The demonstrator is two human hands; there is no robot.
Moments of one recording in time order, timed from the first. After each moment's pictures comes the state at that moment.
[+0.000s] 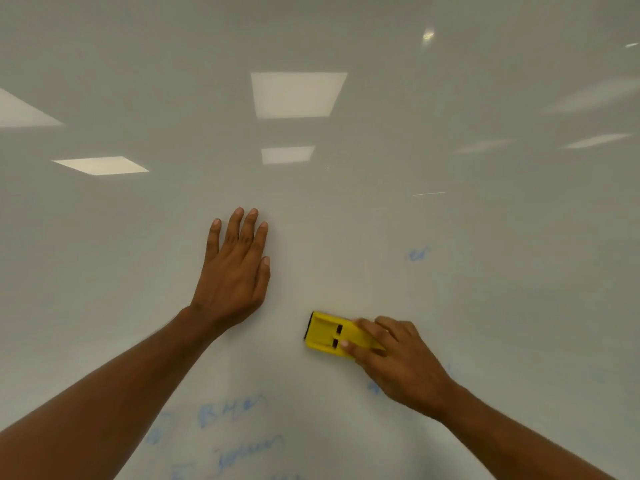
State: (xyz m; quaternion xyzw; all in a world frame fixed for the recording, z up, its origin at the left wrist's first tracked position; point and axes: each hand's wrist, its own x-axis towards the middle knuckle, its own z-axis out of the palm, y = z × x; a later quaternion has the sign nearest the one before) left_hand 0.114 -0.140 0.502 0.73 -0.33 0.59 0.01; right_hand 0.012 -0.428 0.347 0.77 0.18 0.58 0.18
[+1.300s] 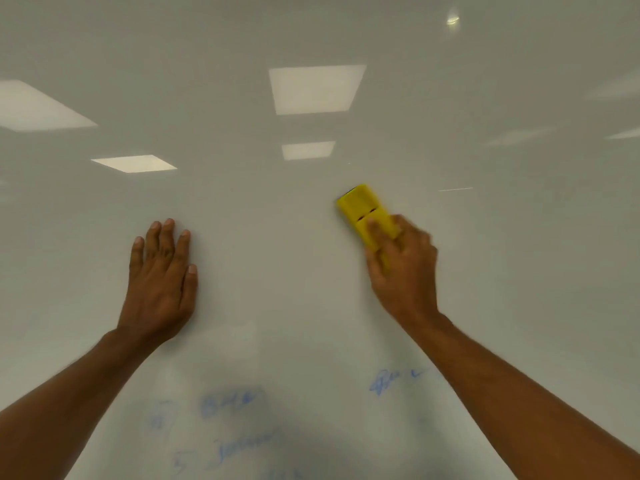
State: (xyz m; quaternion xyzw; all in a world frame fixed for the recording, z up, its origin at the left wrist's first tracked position) left_hand 0.130 -0.047 0.480 0.77 -0.23 0.59 0.06; right_hand 0.022 -0.418 0.471 0.73 0.03 0.68 -0.07
